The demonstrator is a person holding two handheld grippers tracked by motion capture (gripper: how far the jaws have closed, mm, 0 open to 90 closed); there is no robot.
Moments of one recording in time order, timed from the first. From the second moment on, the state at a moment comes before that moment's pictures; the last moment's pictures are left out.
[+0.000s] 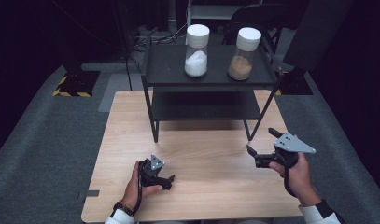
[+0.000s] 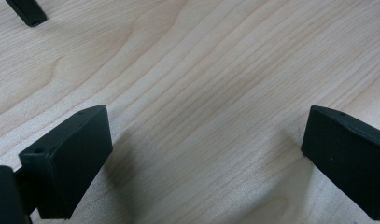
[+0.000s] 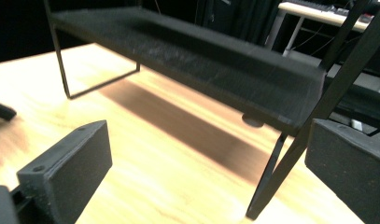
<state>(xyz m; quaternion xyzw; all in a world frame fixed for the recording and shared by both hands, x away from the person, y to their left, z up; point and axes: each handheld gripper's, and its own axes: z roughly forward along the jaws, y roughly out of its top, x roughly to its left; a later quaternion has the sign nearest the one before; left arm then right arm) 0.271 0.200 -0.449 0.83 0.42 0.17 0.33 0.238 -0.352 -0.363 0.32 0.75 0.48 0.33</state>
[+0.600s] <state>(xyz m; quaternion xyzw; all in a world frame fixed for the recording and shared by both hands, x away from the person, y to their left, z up) 0.271 0.200 -0.449 0.83 0.42 0.17 0.33 0.233 -0.360 -0.398 0.34 0.76 0.47 0.31</state>
